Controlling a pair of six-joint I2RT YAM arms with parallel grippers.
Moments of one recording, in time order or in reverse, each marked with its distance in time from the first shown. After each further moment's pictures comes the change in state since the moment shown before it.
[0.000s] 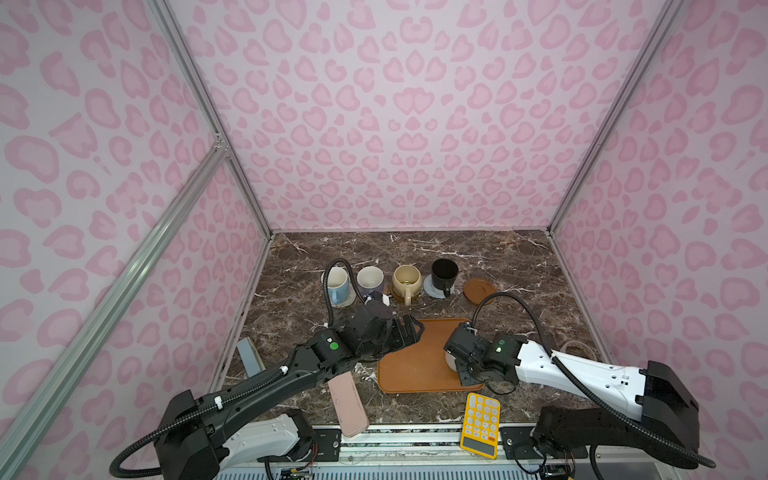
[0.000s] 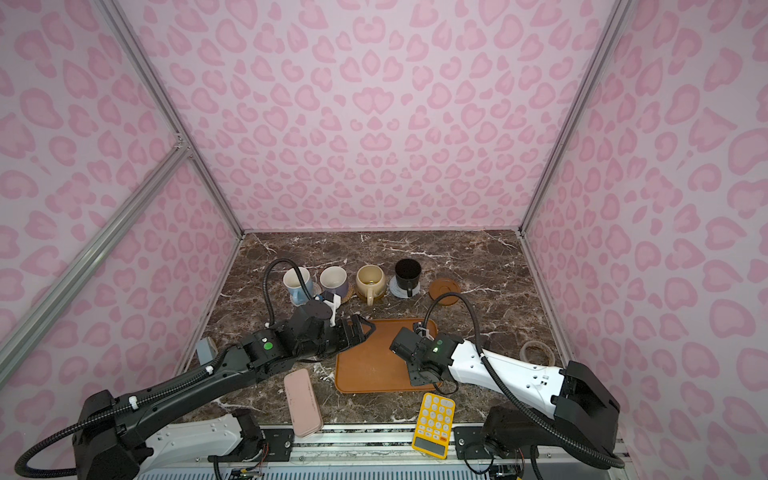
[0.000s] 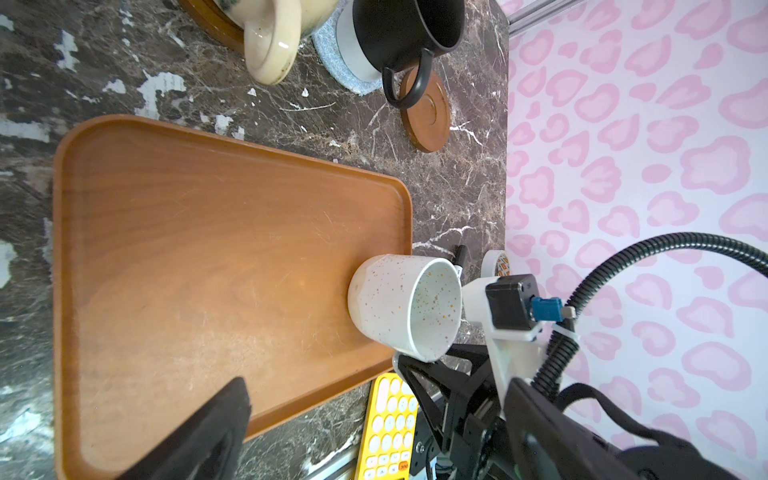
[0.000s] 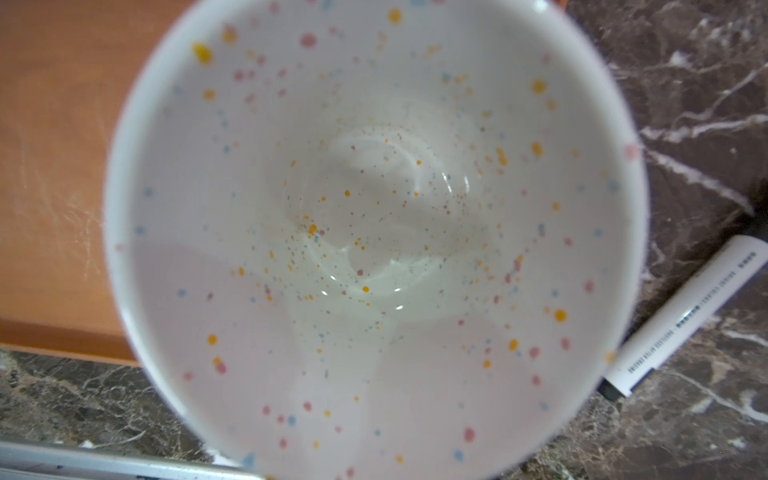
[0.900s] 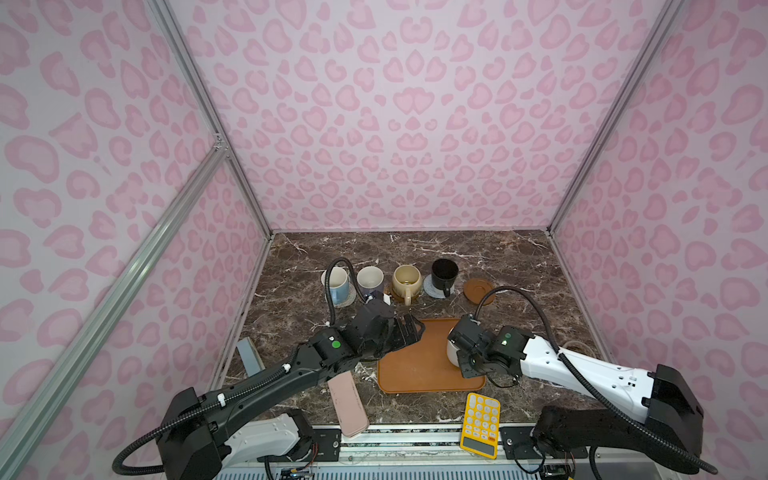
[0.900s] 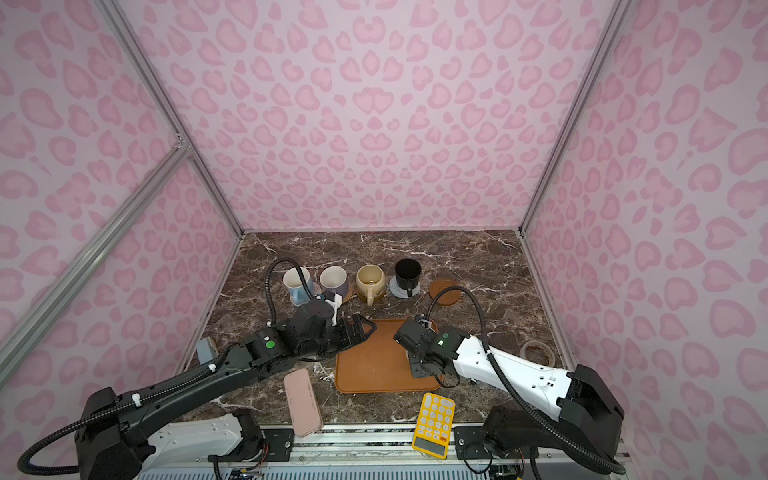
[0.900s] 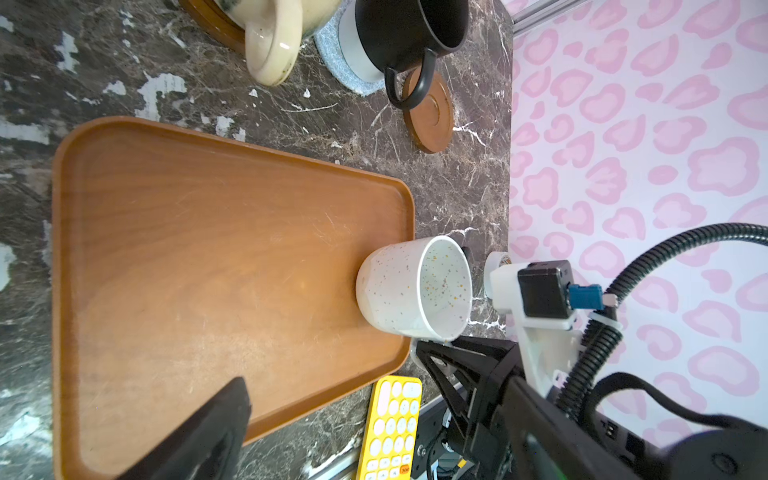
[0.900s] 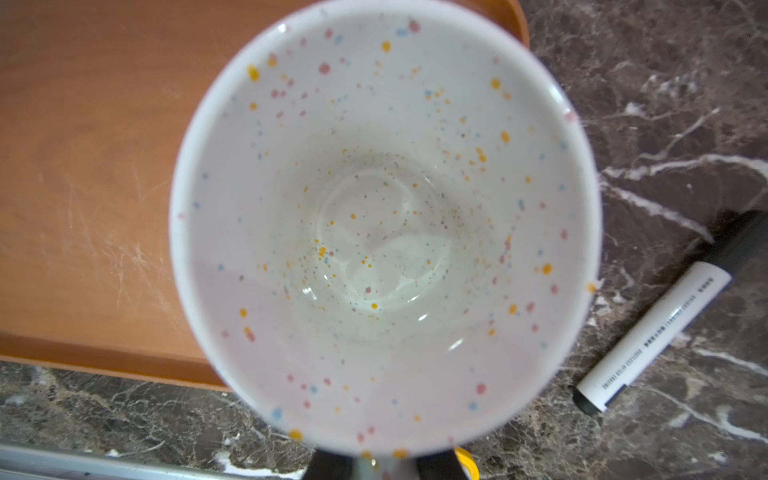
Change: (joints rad) left arm 0.000 0.019 0.013 0.000 -0.003 0.001; right arm -0.064 -0.020 0.037 -0.002 -0.002 -0.054
